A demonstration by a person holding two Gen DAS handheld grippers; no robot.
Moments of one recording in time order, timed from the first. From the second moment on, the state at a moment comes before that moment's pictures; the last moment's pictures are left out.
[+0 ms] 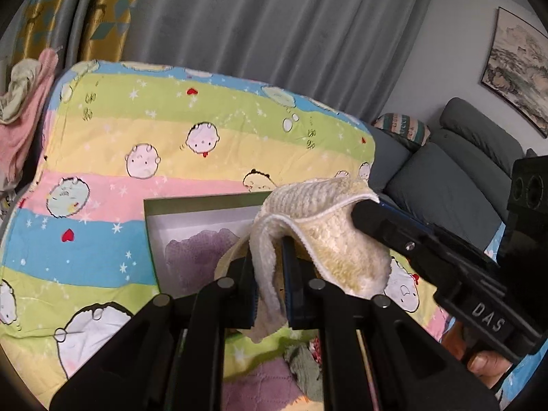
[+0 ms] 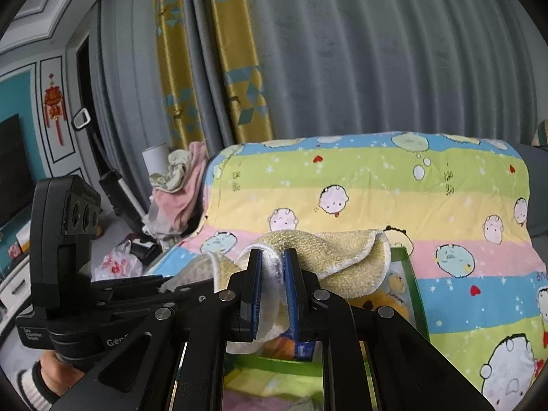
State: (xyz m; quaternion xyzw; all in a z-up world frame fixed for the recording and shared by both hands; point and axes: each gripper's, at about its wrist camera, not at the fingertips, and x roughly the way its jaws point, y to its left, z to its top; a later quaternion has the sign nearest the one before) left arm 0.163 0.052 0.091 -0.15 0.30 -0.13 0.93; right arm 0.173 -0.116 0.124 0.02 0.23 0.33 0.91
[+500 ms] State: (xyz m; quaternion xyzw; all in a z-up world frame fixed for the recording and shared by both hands) left arm 0.226 0.046 0.025 -0.14 0.41 -0.06 0.90; right arm 0.241 -0.108 0.048 0.01 0.34 0.27 0.90
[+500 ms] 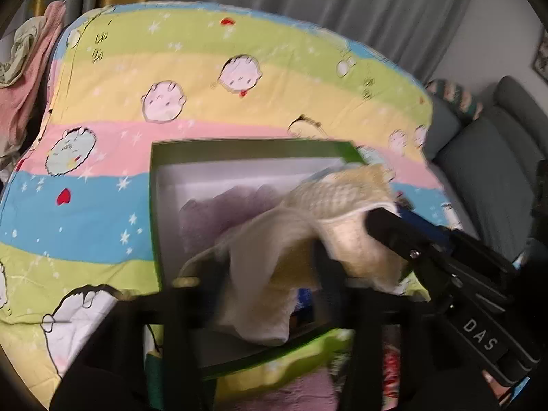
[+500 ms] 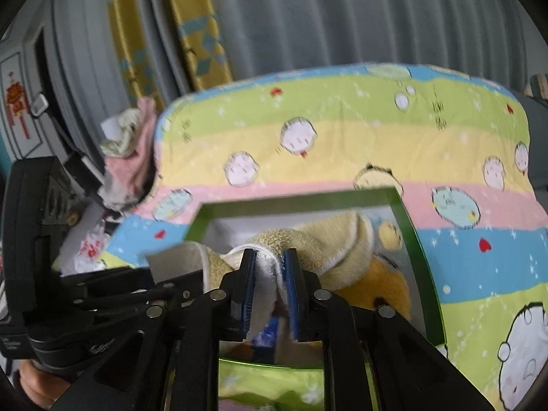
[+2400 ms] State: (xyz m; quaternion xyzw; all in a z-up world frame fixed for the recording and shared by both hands) left arm 0.079 0.066 0.001 -0.13 0.41 -0.06 0.90; right arm 0.090 -0.185 0.024 0.00 0.38 0.16 0.91
